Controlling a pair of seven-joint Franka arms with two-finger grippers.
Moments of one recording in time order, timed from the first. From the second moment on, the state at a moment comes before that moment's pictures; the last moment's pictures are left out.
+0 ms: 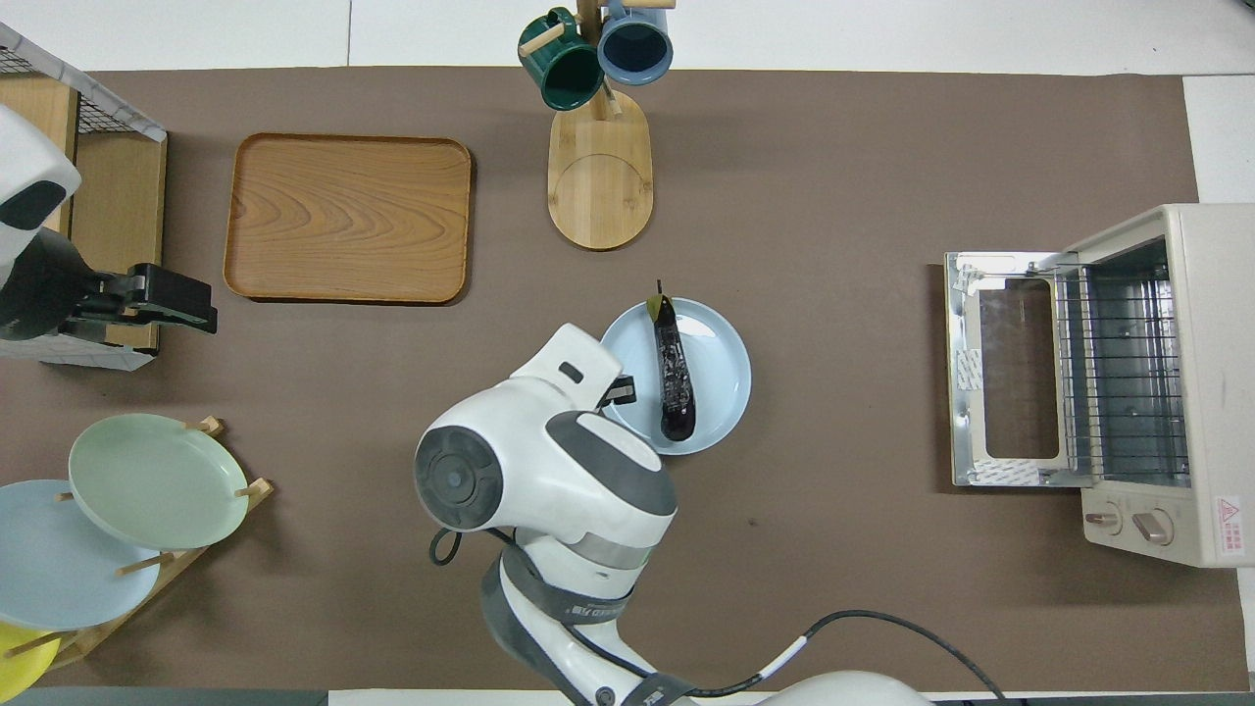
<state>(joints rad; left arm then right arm) -0.08 -0.03 -0.06 -1.63 -0.04 1.54 -0.12 0.71 0.36 0.00 -1.66 -0.40 2.03 0.80</state>
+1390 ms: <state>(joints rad) -0.07 -0.03 -0.05 -1.63 -0.04 1.54 -0.12 0.00 -0.06 0.00 -2.31 -0.40 2.31 0.19</state>
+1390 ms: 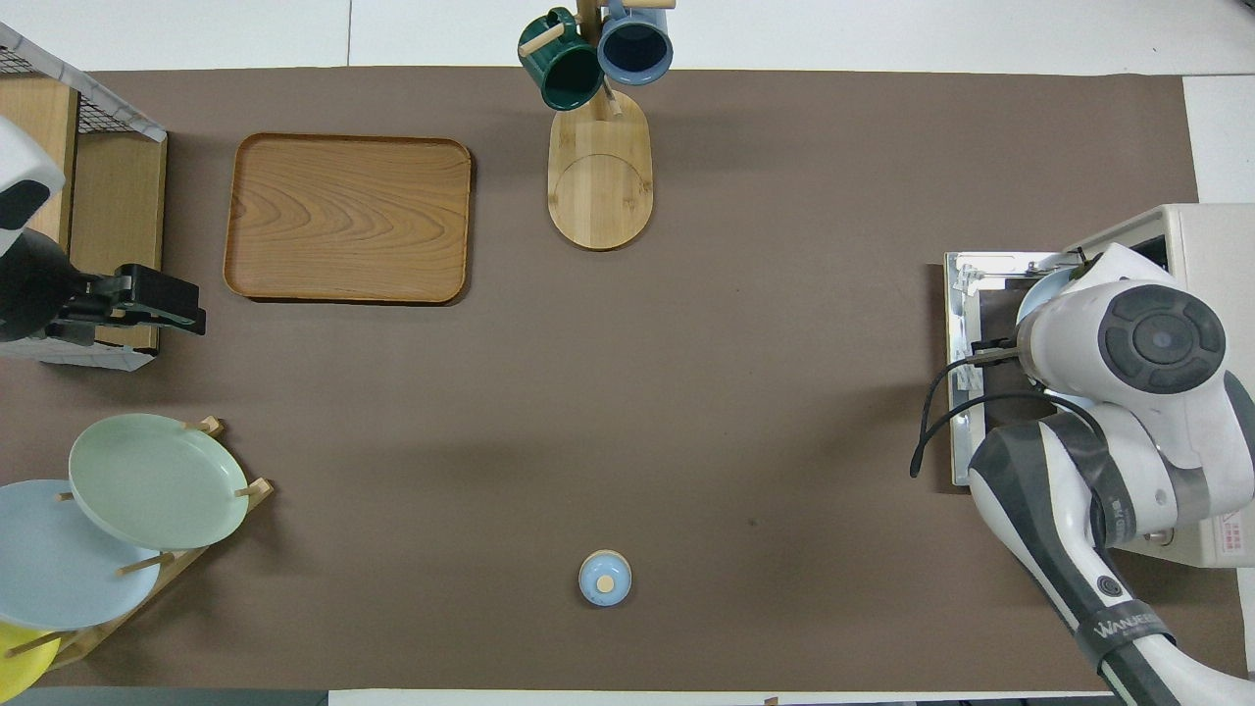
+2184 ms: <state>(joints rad) -0.07 -0.03 -0.05 -1.63 -0.04 1.54 -0.12 -0.06 -0.08 0.01 -2.33 -0.38 2.31 0.12</state>
